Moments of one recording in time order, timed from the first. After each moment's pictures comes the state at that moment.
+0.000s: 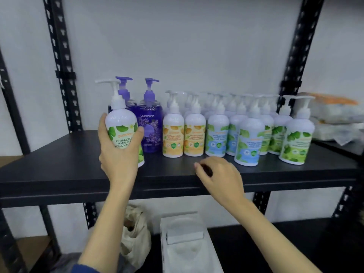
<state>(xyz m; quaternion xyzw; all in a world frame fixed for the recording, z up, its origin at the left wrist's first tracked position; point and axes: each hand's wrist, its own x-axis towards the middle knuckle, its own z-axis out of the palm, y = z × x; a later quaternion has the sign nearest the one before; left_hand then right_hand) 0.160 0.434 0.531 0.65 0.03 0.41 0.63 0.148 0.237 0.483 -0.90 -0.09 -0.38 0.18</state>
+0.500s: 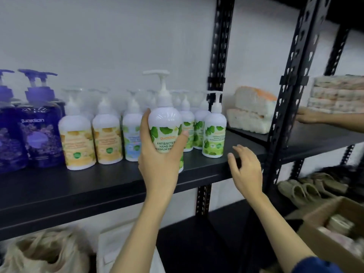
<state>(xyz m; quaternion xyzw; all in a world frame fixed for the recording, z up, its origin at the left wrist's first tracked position) 0.140 0.206 0.522 0.62 -0.20 0.28 0.70 0.137 -0.016 0.444 -0.83 0.12 -0.53 0.17</state>
